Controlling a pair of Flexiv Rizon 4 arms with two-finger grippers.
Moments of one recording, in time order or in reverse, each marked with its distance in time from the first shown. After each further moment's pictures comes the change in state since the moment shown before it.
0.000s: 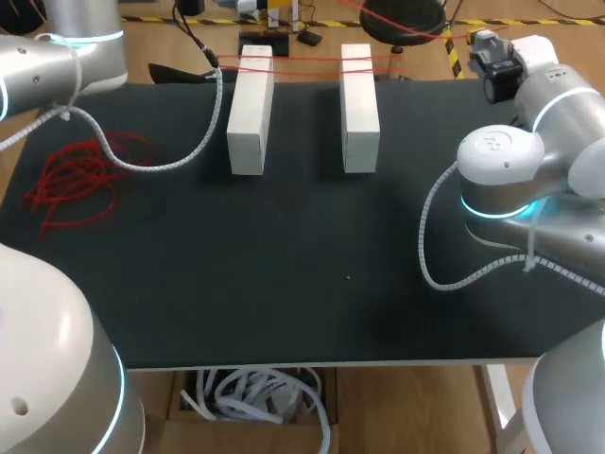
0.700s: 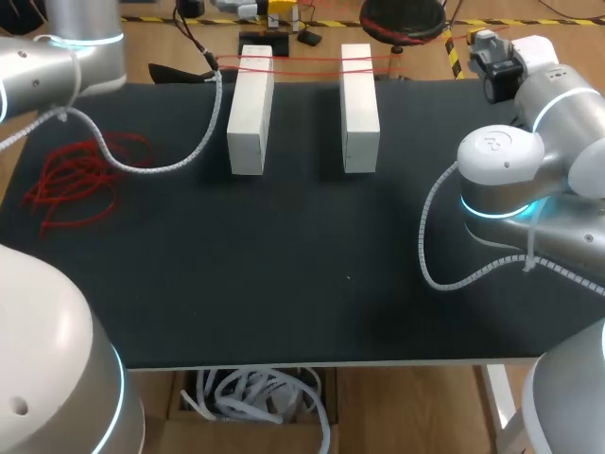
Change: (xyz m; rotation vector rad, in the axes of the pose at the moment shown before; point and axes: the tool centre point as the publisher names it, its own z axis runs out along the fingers) left arm 0.009 0.012 0.004 -0.076 0.023 0.015; right arm 0.000 0.000 0.000 0.000 0.000 0.000
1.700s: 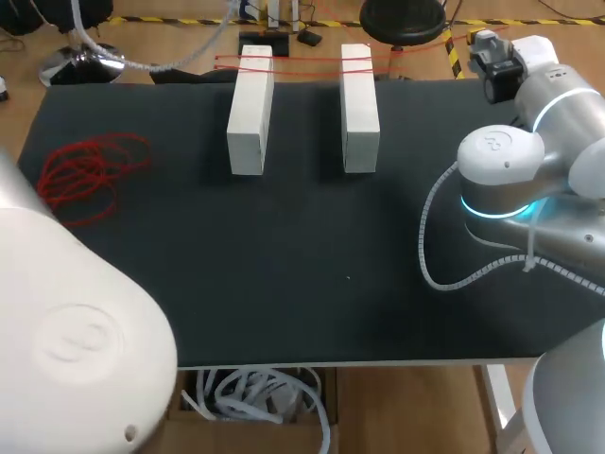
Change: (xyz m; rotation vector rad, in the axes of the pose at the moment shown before) left arm 0.001 -0.019 0.027 -0.741 0.094 0.012; right arm 0.000 0.000 0.000 0.000 0.000 0.000
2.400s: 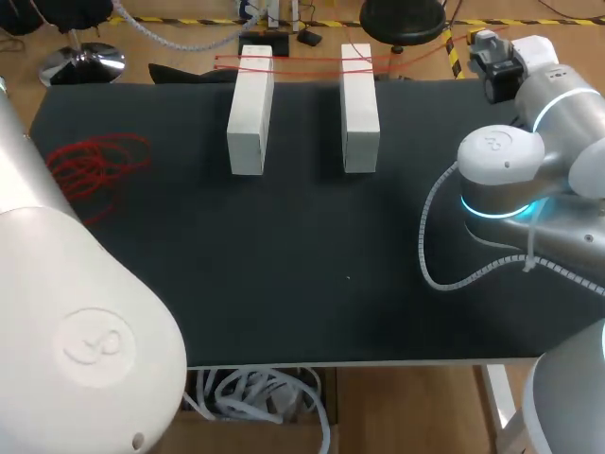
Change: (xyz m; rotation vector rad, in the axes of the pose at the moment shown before) left arm 0.010 -0.019 0.035 -0.234 0.011 -0.006; right arm 0.000 0.000 0.000 0.000 0.000 0.000
